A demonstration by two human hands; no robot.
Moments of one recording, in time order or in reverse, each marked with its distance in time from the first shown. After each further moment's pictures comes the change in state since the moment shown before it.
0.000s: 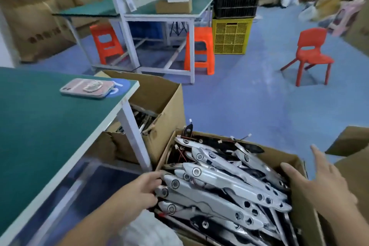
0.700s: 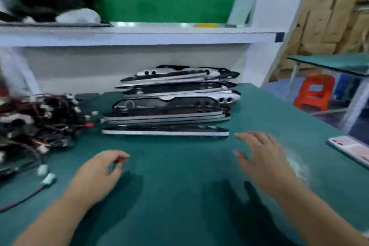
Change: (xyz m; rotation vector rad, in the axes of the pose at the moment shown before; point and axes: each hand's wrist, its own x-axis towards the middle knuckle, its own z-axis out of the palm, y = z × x) left_hand -0.410 -0.177 -0.185 0.421 1.661 -0.212; right_hand -0.327 -0.437 0.162 0.215 -0.252 -1.744
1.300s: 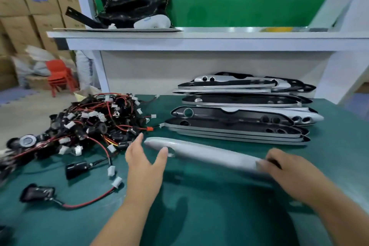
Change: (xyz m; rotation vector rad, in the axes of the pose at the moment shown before) left_hand 0.029 -0.041 -0.005 -0.441 0.415 -0.428; right_hand 0.078 -0.075 0.065 0.075 -0.424 -0.023
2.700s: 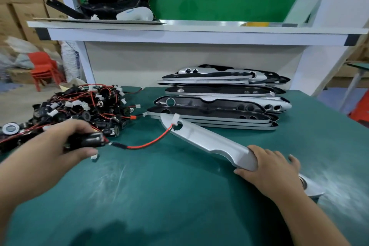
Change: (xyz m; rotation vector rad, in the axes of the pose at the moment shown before) left_hand 0.012 0.011 -0.153 0.548 -0.235 0.459; right_hand -0.040 0.027 0.018 -0.224 0.106 0.125
